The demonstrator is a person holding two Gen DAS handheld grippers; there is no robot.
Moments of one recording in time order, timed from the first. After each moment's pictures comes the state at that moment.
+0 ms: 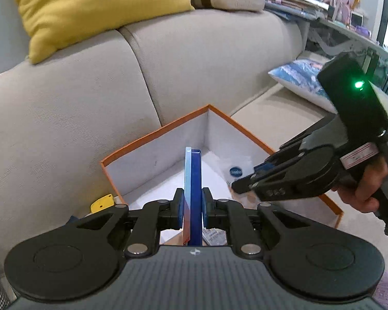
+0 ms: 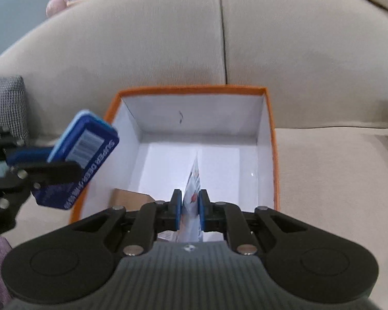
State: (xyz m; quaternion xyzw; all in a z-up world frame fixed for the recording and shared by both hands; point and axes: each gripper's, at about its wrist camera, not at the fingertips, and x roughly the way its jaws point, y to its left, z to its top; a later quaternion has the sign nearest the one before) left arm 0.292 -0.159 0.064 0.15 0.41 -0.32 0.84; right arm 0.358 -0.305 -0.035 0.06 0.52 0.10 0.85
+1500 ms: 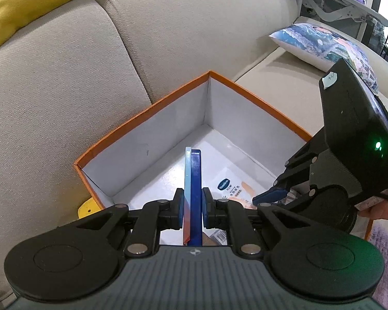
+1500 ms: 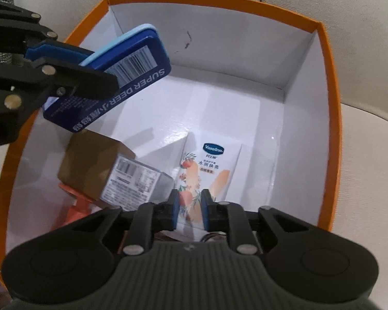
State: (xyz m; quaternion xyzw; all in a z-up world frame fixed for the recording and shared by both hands) left arm 0.335 -0.183 0.015 0.19 0.45 -0.34 0.80; right arm 0.378 -0.289 -0.104 -0.02 0.59 0.15 0.79
